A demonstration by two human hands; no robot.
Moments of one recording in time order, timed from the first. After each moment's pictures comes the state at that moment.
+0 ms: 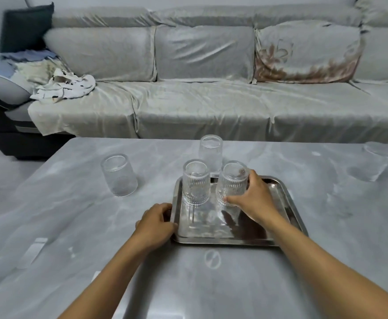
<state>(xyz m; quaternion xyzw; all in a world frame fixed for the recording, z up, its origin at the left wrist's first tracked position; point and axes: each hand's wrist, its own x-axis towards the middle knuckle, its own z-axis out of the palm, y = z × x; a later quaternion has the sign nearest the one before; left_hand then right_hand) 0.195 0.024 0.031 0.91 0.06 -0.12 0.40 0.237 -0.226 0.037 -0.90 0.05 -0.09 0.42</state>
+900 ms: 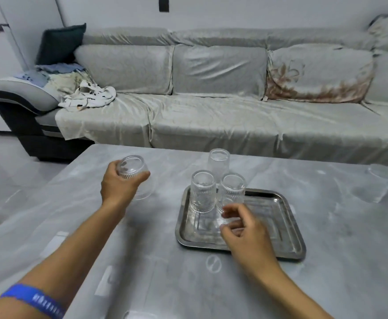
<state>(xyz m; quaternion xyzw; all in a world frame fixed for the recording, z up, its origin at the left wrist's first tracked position) 0.230 0.091 0.094 0.78 0.23 0.22 0.54 0.136 -0.185 0.075 -0.86 -0.05 -0.11 0.49</state>
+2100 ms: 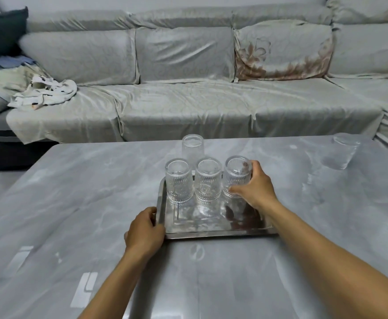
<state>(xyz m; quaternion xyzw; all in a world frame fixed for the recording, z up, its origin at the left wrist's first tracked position) 0.170 -0.003 0.032 0.90 0.14 -0.05 0.42 0.232 -0.272 0.047 -0.87 0.11 -0.11 0.46</state>
